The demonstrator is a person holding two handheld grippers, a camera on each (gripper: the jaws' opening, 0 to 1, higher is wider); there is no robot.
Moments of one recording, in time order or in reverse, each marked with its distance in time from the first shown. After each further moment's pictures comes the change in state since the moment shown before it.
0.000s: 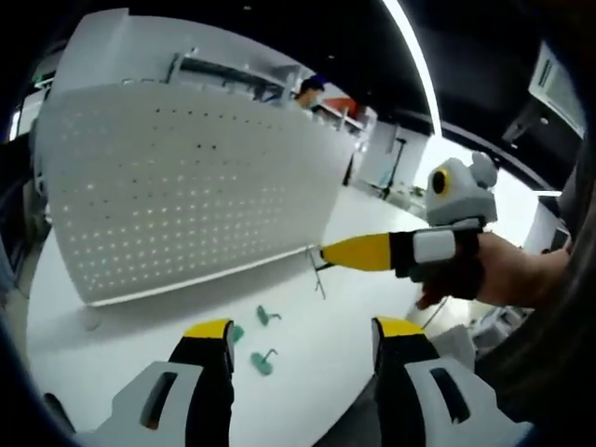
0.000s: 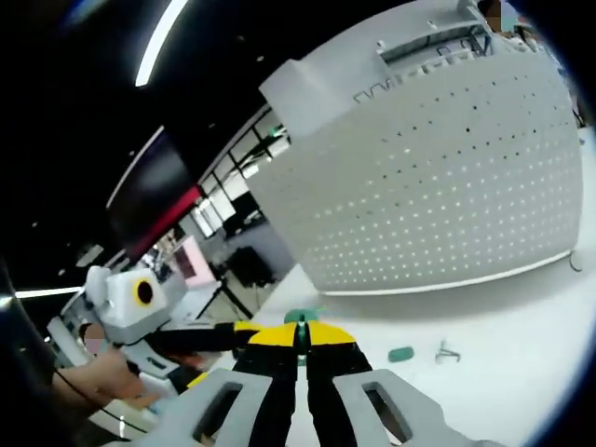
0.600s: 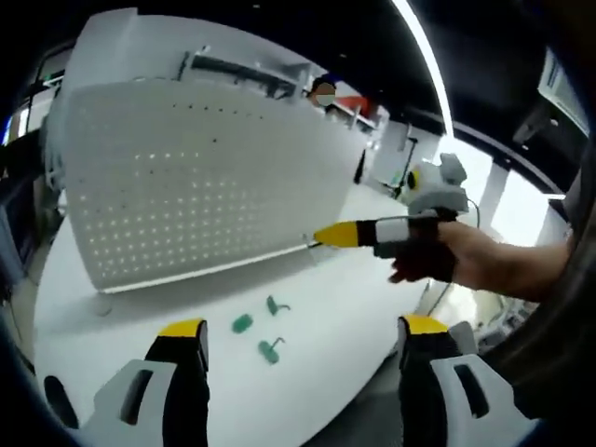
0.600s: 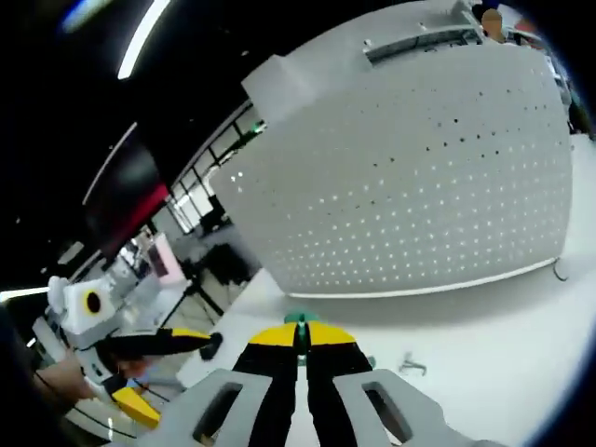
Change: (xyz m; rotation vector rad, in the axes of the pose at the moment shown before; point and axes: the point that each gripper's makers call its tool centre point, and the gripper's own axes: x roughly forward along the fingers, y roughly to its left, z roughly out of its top) left arm -0.011 0.006 -0.011 -0.023 0.016 0.070; right arm 0.007 -0.050 0.008 -0.005 0.009 -0.091
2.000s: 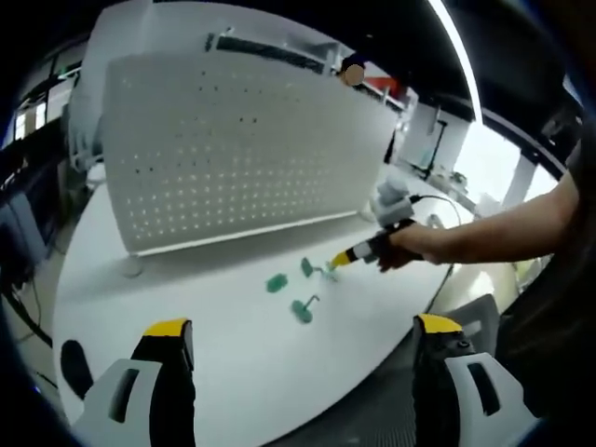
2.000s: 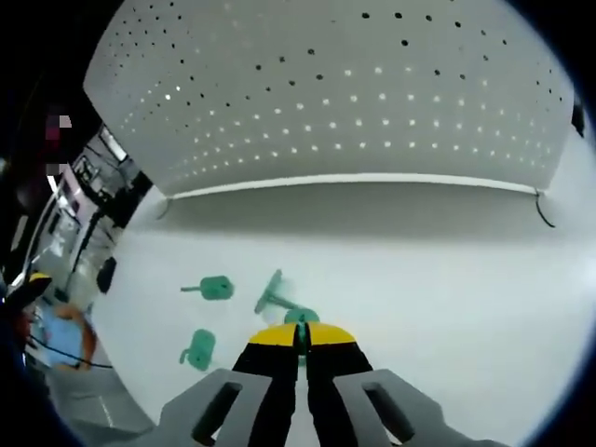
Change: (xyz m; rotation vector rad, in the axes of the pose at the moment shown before) left arm -0.031 0.033 -0.042 -0.042 0.077 0.141; right arm 0.044 -0.178 -0.124 0.010 0.451 -0.309
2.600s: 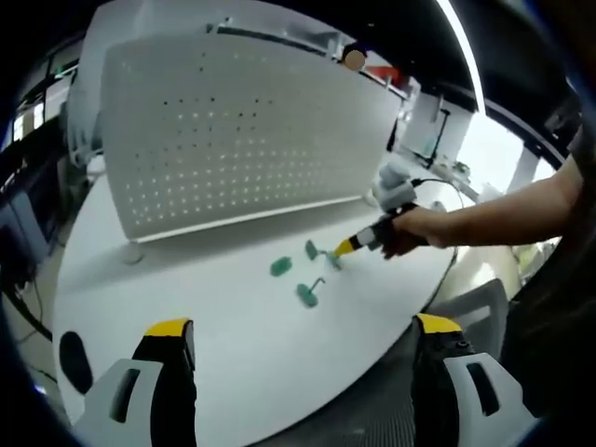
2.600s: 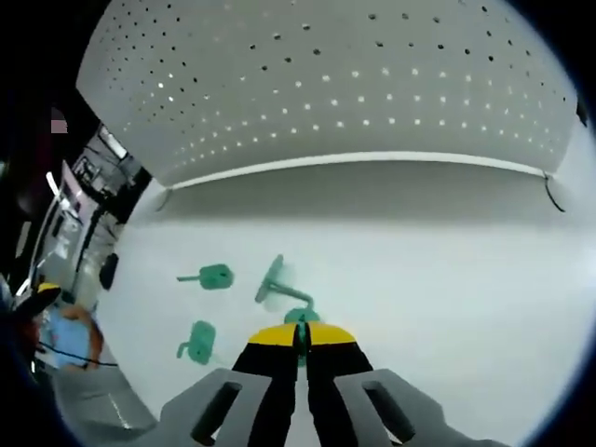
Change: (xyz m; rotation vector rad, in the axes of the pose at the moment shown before) left arm 0.011 0.008 -0.025 0.021 0.071 0.016; right arm 0.013 0.001 -0.015 0.025 0.065 0.021
